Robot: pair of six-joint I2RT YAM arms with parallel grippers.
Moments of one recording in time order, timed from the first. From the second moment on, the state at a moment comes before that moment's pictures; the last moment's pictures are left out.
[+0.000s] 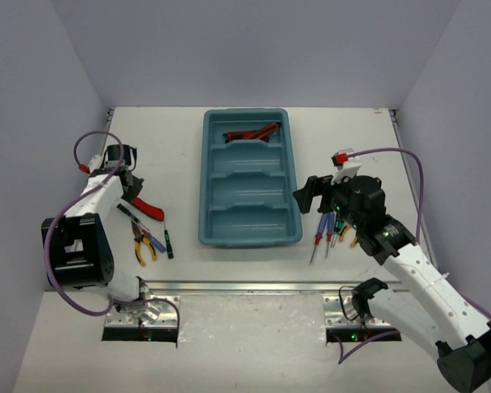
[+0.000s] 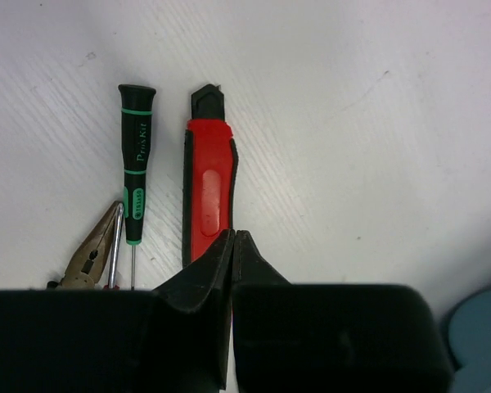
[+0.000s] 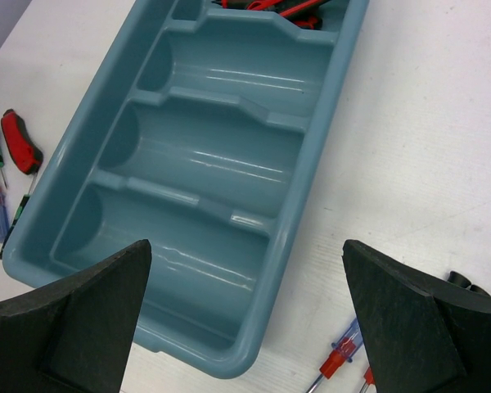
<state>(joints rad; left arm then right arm) 0.17 1.46 0.95 -0.52 -0.30 -0.92 0.46 0.80 0.66 -0.21 0.02 0.25</state>
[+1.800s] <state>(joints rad) 0.04 1.26 0.97 -0.28 -0.24 -0.97 0.46 0.78 0.64 -0.20 0.08 0.25</state>
